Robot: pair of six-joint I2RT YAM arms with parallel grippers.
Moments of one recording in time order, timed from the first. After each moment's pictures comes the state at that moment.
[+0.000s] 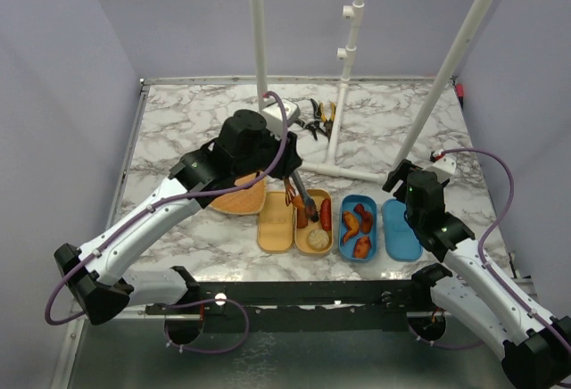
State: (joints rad) left arm -0.81 1.22 1.32 -0.56 0.05 -0.21; right arm 0.41 0.72 0.47 -0.20 0.58 0.55
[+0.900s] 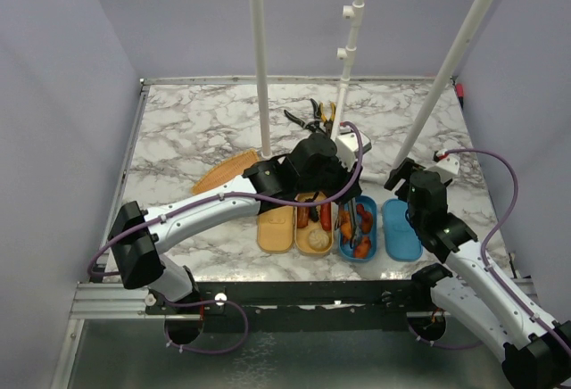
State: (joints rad) left arm -1.06 1.52 1.35 -0.28 0.12 -0.23; right arm 0.41 0.70 0.49 -0.21 0.59 0.55
